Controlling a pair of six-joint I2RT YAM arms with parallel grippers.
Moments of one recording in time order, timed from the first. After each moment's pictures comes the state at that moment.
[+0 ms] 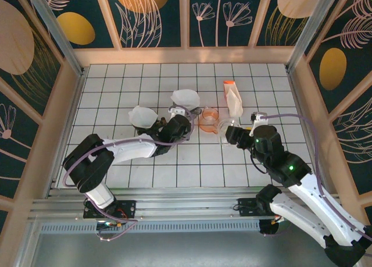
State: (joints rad) left arm -0.87 1.67 0.91 0.07 -0.37 -0.55; right arm 0.68 0.62 0.74 -0.60 0.24 0.60
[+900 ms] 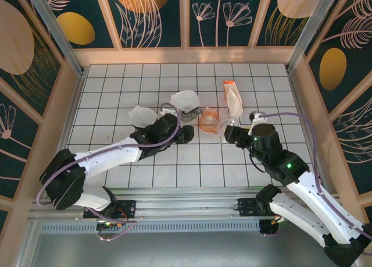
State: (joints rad) left arm -0.87 1.41 0.89 -0.15 -0.16 -0.69; right arm 0.67 0.65 0.74 -0.59 0.23 0.60
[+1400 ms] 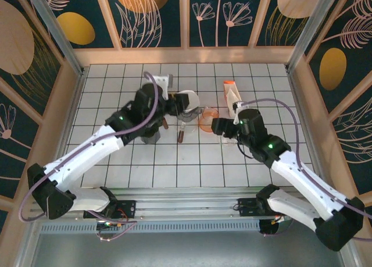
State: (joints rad) left arm -0.74 1.34 1.31 -0.34 -0.10 -0.54; right arm 0.61 0.96 0.81 -0.39 0.02 0.53
